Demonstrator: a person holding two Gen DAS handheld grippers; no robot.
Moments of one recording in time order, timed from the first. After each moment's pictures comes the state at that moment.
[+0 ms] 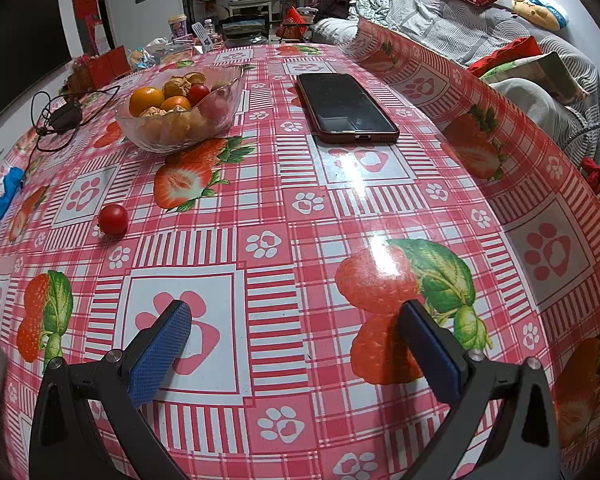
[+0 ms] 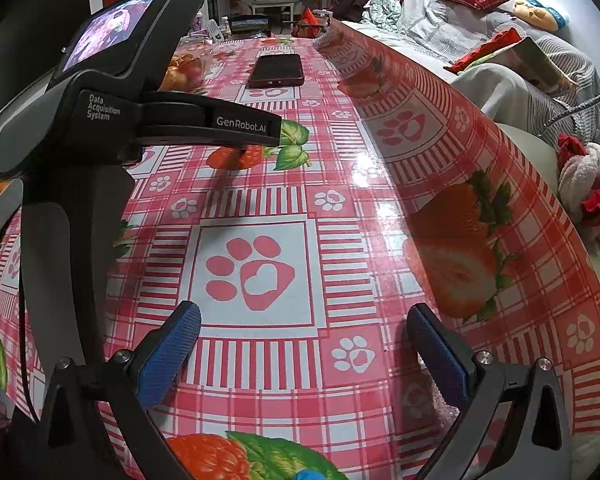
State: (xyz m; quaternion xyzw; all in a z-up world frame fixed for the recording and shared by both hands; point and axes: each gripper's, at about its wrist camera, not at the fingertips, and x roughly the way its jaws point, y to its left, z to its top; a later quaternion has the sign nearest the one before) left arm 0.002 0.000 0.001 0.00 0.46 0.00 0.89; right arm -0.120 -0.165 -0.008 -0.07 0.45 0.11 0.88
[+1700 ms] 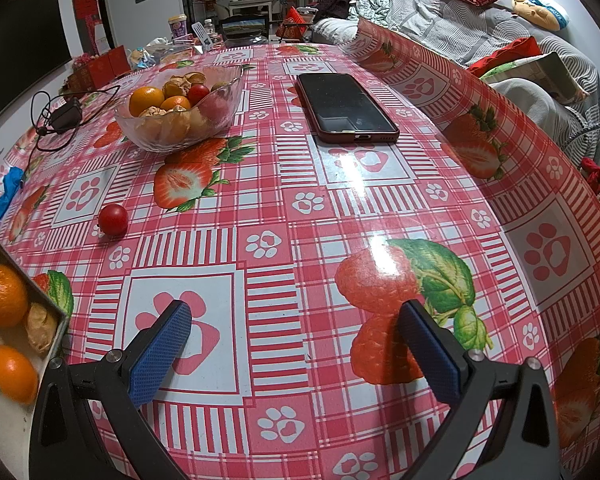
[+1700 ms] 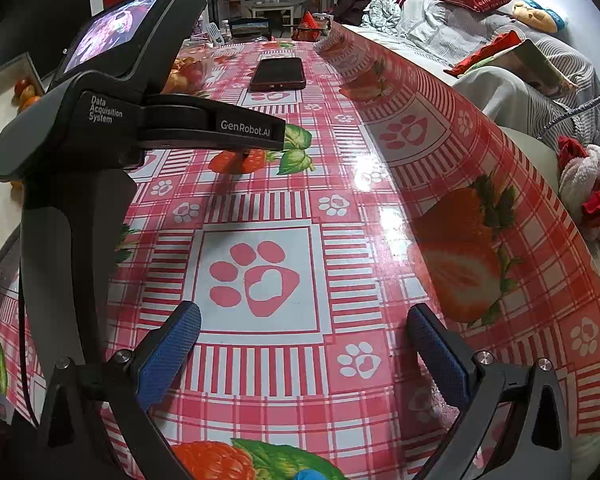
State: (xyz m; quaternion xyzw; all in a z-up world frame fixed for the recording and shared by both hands) left arm 0.001 0.000 0.001 0.00 0.46 0.00 0.89; right arm -0.121 -0.152 -0.010 -0.04 0.45 0.06 0.89
